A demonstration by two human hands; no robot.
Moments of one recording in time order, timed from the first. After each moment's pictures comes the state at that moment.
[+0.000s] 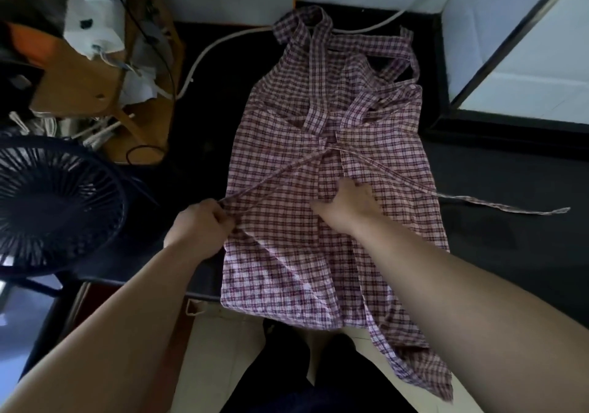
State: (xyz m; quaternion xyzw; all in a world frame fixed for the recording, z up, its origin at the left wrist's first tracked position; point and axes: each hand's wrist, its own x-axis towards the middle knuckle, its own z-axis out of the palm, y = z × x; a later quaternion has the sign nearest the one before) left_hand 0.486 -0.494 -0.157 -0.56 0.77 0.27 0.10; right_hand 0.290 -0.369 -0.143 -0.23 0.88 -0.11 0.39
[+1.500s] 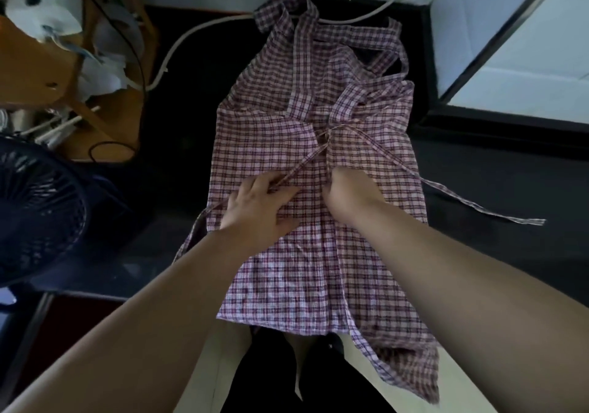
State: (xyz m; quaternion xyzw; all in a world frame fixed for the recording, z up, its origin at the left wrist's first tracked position) left_hand 0.403 -0.455 -0.158 -0.31 0.91 0.21 0.17; right_hand 0.260 -0.370 -0.144 -0.36 0.88 -0.08 0.29
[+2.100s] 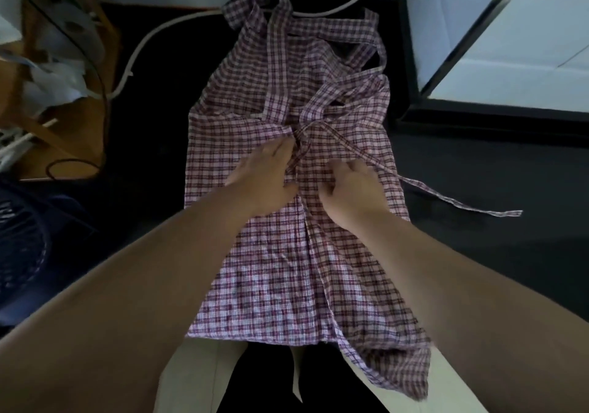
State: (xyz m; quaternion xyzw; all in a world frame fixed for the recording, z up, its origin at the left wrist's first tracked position) left_hand 0.338 -0.483 -0.153 -0.25 0.93 0.22 0.15; right_hand 0.246 -0.353 -0.150 -0.33 0.91 -0.05 0.24
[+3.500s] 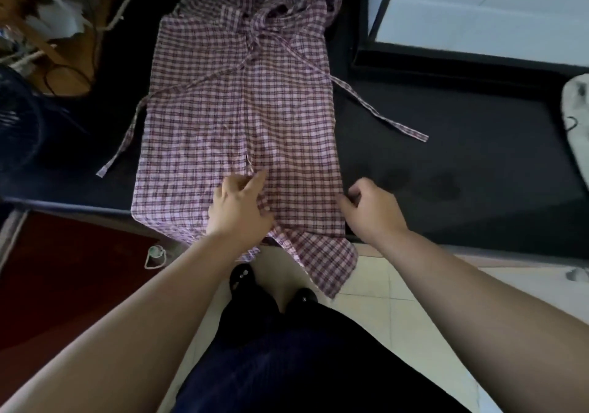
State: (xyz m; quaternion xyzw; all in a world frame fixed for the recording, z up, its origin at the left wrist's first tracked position) left_hand 0.430 -0.299 -0.141 -0.44 0.83 0.30 0.13; right_hand 0.274 -0.162 -0.155 -0.29 0.90 -0.19 0.27
